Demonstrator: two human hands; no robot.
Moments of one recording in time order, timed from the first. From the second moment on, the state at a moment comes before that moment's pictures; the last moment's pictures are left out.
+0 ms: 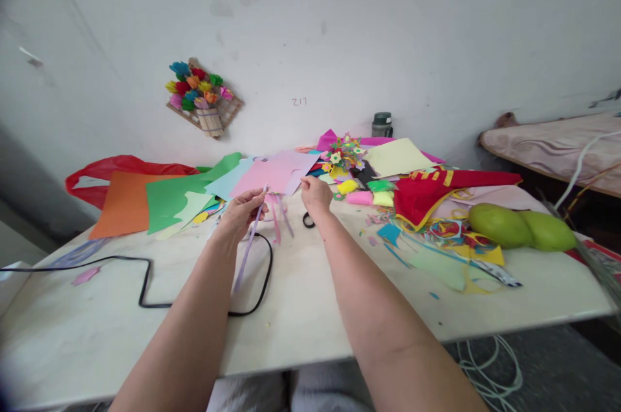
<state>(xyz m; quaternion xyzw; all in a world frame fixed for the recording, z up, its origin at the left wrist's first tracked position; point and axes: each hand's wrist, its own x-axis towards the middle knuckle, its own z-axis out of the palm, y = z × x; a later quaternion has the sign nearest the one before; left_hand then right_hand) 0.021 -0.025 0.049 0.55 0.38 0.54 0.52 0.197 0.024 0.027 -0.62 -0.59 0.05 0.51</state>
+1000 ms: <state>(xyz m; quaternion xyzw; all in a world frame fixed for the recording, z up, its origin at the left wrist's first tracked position) -0.055 -0.033 0.050 0.39 0.35 0.78 0.35 0.104 -0.023 0.023 -0.54 -0.80 -0.07 0.25</state>
